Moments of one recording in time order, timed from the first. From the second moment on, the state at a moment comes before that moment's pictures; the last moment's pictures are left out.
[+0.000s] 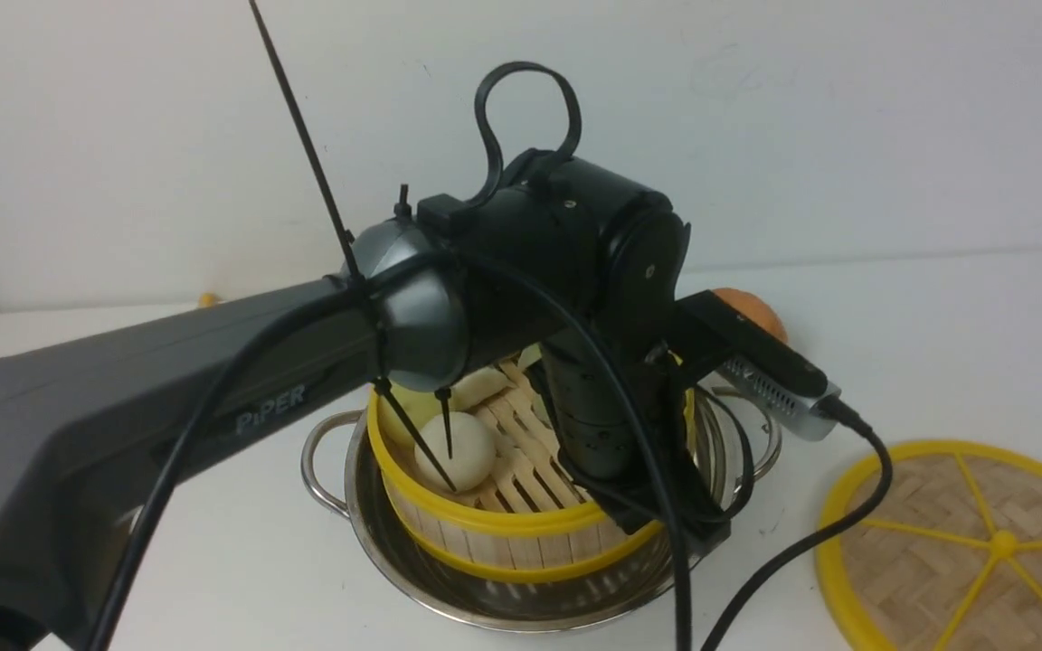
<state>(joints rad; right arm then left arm) 0.02 -0.01 0.02 -0.09 0.40 0.08 -0.77 1.95 -1.64 -0.04 1.12 0.18</state>
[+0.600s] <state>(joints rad) 0.02 -0.01 0.02 -0.09 0.40 0.08 -0.77 2.02 -1.64 -0.04 1.07 0.20</state>
